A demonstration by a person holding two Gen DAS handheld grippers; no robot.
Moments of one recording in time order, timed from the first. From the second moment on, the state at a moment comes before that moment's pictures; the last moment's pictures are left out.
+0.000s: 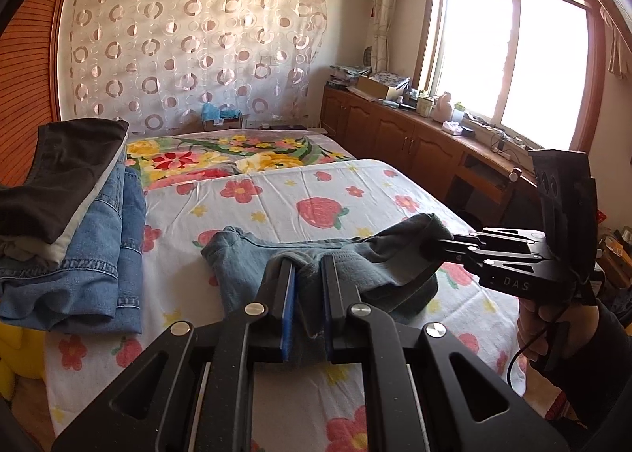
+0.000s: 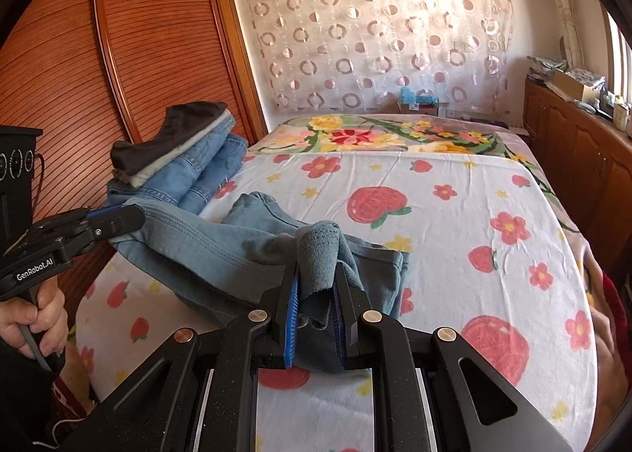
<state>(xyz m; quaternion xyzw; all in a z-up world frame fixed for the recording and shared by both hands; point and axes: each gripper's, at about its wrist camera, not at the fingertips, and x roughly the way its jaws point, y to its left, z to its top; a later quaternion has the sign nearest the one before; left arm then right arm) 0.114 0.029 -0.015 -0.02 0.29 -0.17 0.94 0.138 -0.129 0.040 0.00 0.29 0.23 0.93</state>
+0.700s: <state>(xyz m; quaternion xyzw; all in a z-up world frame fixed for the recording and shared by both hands) 0.117 0.045 -0.047 -0.02 0.32 -0.15 0.93 0.176 -0.124 0.023 -0.02 0.31 0.21 0.93</state>
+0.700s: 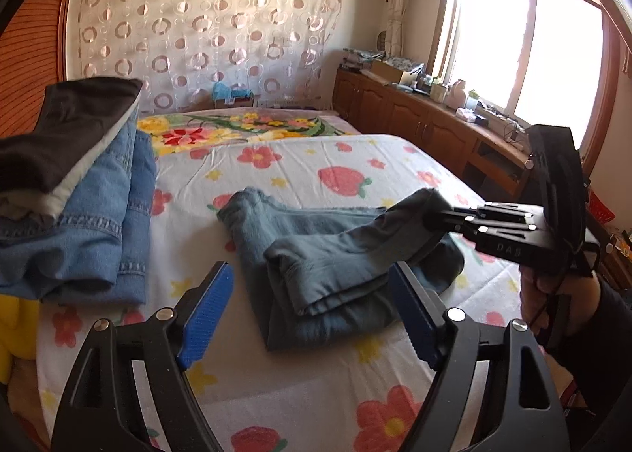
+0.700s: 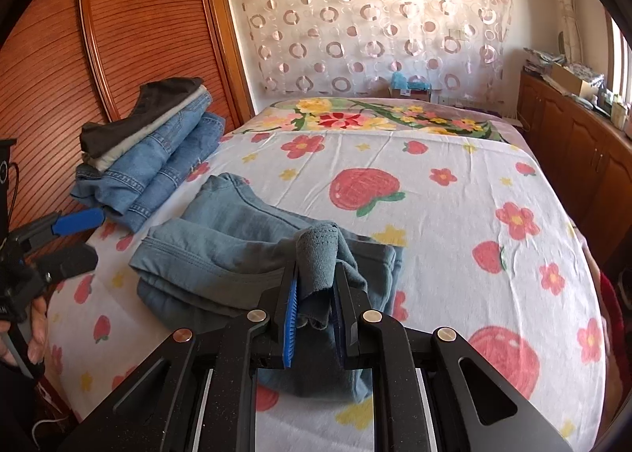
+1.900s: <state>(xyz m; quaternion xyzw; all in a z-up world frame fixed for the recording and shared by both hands) 0.085 0.041 -0.077 -0.03 0.38 -0.19 0.90 0.133 -0.163 0.000 -0.03 0.37 0.25 0.90</state>
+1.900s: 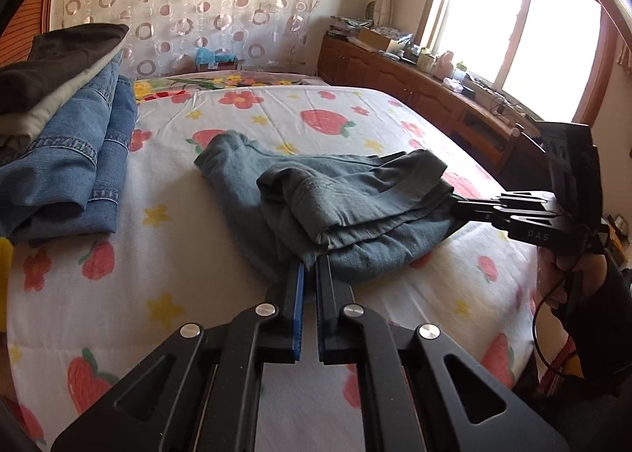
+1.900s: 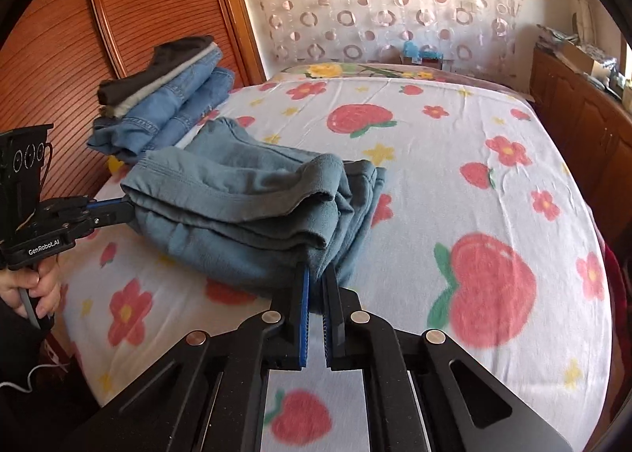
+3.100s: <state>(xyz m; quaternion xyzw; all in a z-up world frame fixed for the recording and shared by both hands) 0.079 0.037 -0.082 0.02 0.39 -0.16 0.91 0.113 -0.142 -0.008 -0.09 0.37 0.24 0.89</state>
